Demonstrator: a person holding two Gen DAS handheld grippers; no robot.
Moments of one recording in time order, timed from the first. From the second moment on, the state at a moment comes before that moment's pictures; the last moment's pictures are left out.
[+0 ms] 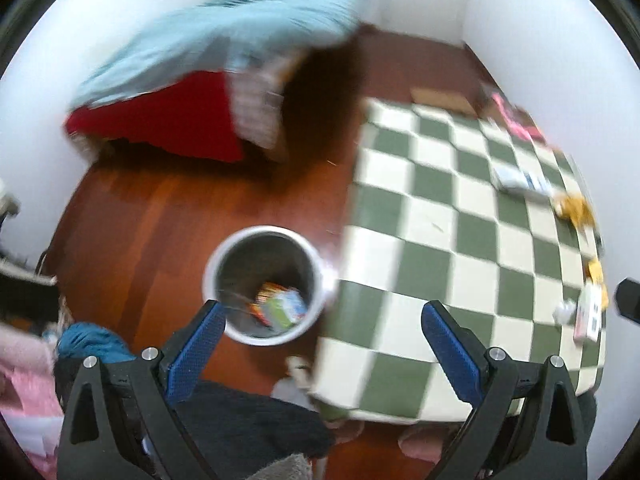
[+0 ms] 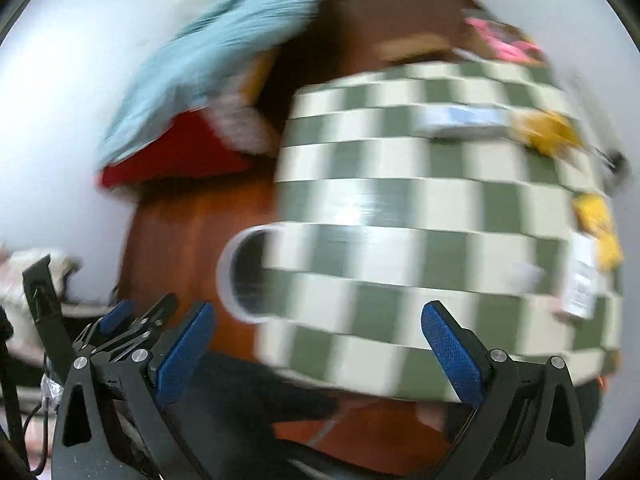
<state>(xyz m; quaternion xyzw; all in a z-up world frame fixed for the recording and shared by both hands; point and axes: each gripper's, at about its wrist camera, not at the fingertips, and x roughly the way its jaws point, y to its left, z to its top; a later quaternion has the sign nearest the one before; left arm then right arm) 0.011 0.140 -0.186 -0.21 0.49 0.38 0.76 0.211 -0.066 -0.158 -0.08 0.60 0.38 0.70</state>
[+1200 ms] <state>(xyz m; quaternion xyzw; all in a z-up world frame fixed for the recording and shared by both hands) 0.271 -0.064 -0.310 -0.11 0.61 0.11 0.77 0.355 -0.254 -0.321 -0.06 0.67 0.17 0.72</state>
